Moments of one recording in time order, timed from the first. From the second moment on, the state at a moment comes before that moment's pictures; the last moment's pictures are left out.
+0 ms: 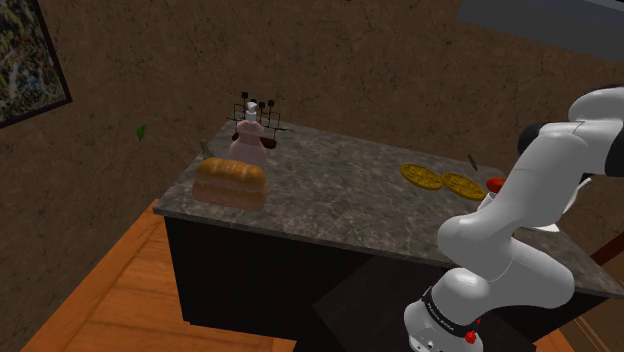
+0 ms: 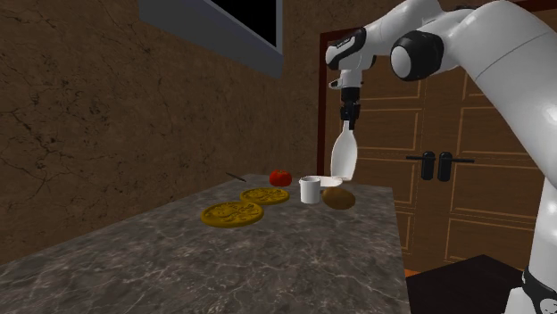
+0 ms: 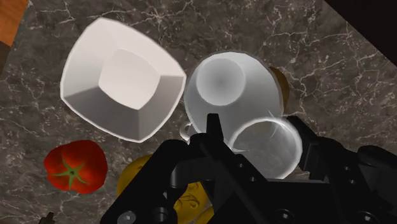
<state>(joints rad) -1.25 0.61 -0.71 -1.07 0.39 1.55 -1.67</state>
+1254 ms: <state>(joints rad) -1.18 0.60 -0.71 -1.33 0.39 1.78 -1.70</state>
